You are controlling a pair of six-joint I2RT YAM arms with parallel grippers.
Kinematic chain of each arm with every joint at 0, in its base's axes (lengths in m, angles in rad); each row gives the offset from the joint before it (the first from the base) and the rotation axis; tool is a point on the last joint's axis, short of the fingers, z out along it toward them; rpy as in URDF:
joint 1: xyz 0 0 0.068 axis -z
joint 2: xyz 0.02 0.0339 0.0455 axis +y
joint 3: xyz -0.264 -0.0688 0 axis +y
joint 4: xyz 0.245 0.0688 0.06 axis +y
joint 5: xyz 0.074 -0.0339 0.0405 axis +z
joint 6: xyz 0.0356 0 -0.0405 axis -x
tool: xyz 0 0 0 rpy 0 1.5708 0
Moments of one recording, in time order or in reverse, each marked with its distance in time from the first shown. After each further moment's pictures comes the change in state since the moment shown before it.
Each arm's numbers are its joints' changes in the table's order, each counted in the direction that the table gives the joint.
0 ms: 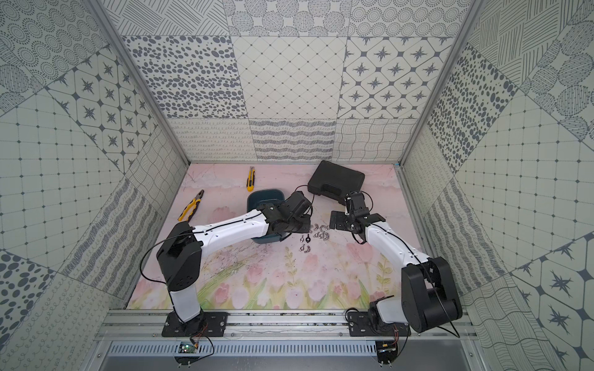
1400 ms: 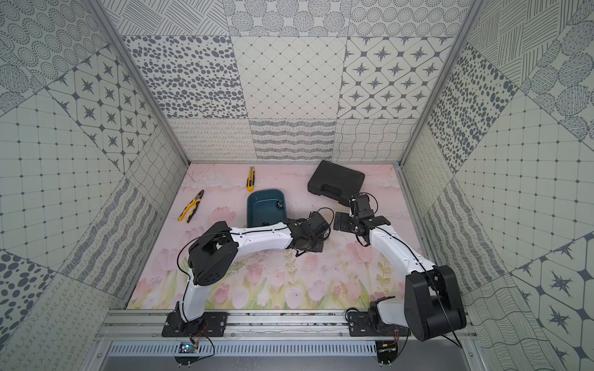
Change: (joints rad) left arm 0.096 0.201 -0.041 -0.033 0.003 0.073; right arm 0.027 -0.056 0.021 0.031 -0.007 0.001
